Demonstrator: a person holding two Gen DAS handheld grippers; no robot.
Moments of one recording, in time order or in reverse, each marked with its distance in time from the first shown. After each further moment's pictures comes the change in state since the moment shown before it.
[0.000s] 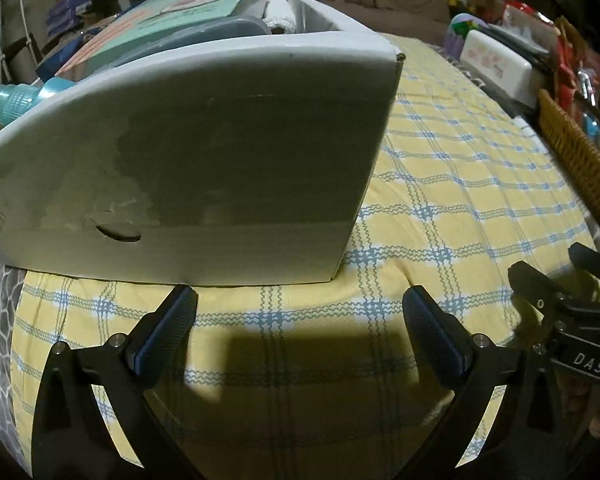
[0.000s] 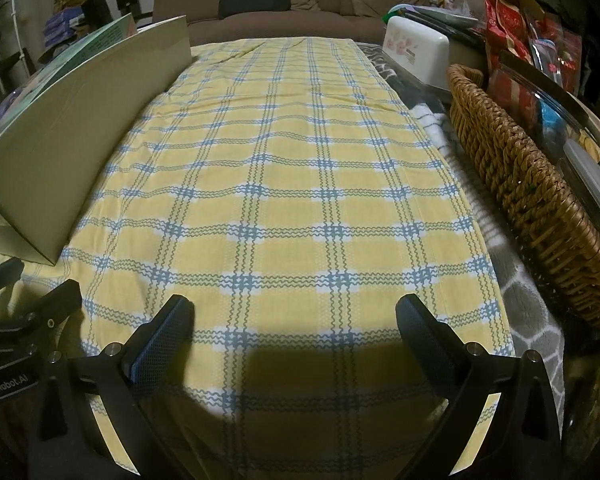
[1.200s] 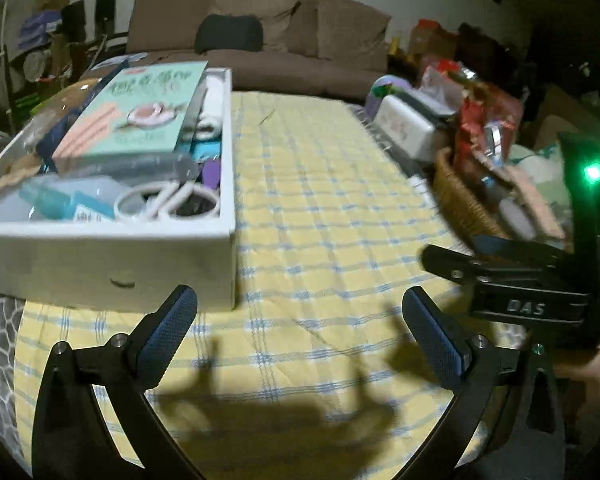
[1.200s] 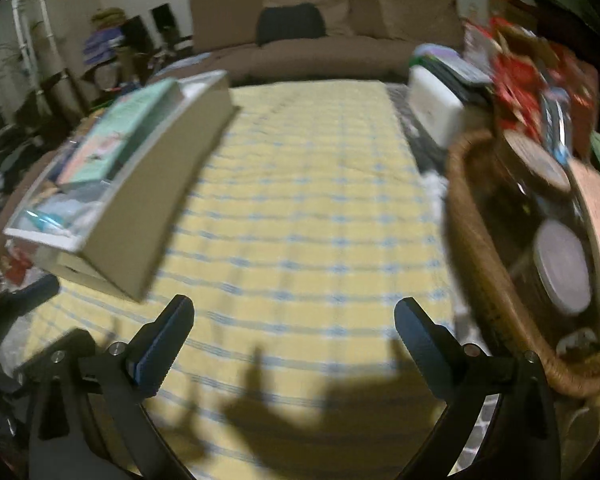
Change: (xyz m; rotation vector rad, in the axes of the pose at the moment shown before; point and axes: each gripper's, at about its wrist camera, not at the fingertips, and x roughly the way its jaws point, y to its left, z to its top) left arm -0.096 -0.019 0.014 0.001 -0.147 -0.229; right arm -0.053 -0.019 0.043 -0.018 -0.048 0.158
